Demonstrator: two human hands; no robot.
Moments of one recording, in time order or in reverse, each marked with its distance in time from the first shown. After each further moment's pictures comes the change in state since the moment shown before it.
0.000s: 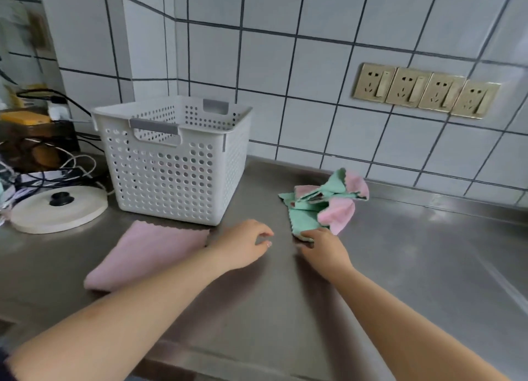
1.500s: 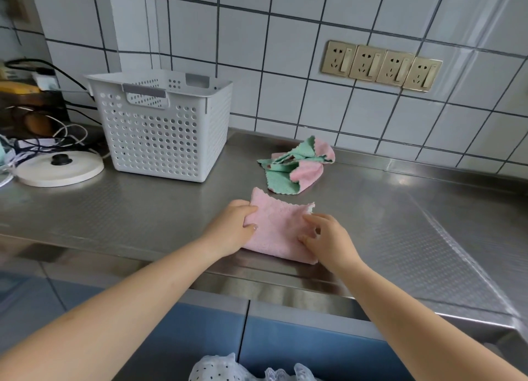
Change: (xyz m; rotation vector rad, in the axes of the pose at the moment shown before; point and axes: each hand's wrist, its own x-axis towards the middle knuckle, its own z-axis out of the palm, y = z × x) left_hand -0.091 0.058 0.023 -0.207 0.023 -0.089; right_hand -0.147 0.020 -0.045 0.150 0.058 -0.016
